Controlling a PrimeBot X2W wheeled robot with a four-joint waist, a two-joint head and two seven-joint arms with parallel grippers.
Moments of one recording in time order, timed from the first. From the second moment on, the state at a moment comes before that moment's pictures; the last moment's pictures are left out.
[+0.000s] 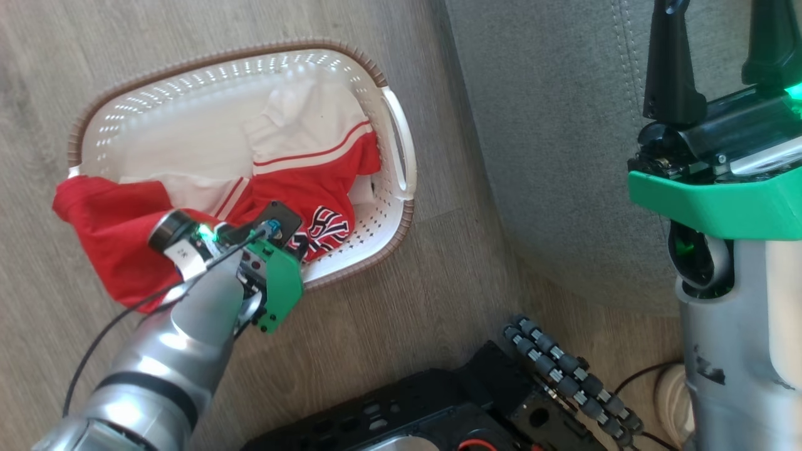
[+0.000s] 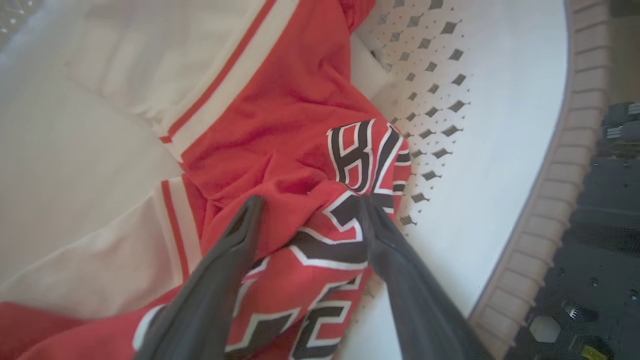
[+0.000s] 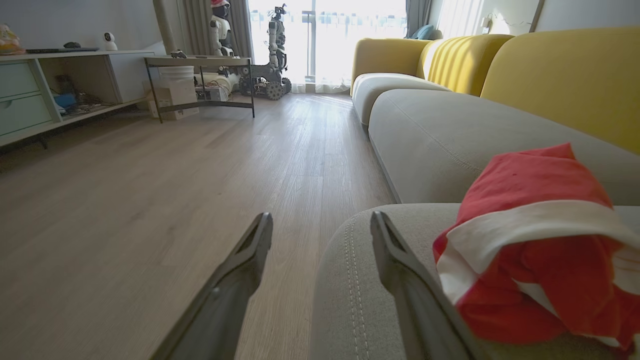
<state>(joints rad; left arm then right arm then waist) -0.92 0.08 -0.78 1.25 -0.11 -0.12 -0.01 -0.51 -0.05 0.07 -0.18 0.19 0.12 -0.26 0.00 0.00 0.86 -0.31</state>
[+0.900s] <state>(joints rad) -0.99 0.11 -0.84 1.29 -0.11 -0.08 0.05 -0.52 -0.05 0.10 -0.19 0.23 0.12 -0.26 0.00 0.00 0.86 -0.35</state>
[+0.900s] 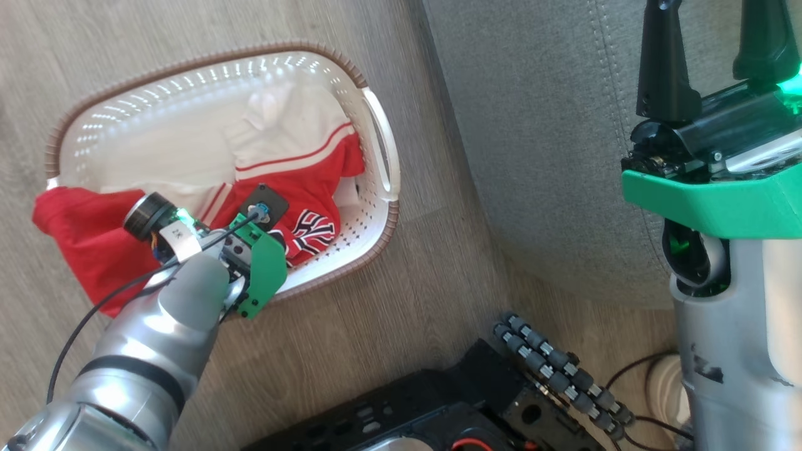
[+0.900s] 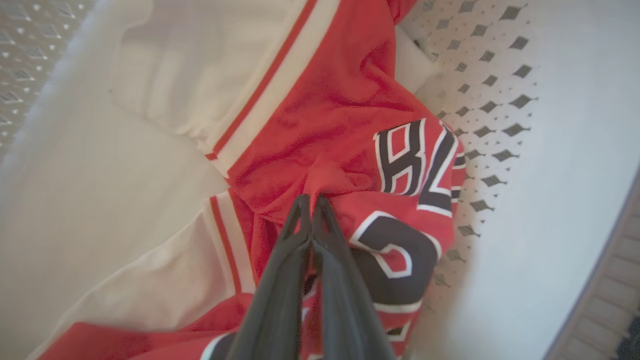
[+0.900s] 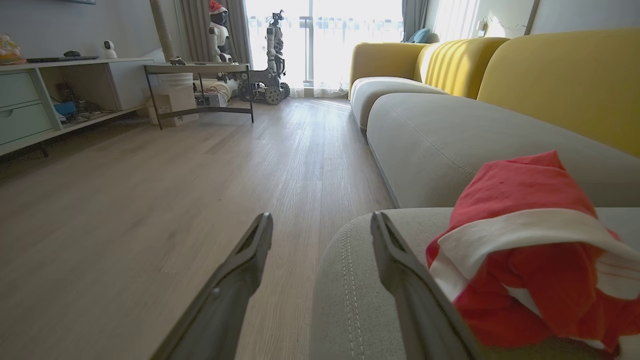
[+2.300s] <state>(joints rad) -0.70 0.04 -0.82 0.93 -0.45 -0.09 -0.24 -0.06 -0.05 0.04 0.19 0.10 0.12 -0.26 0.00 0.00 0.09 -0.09</state>
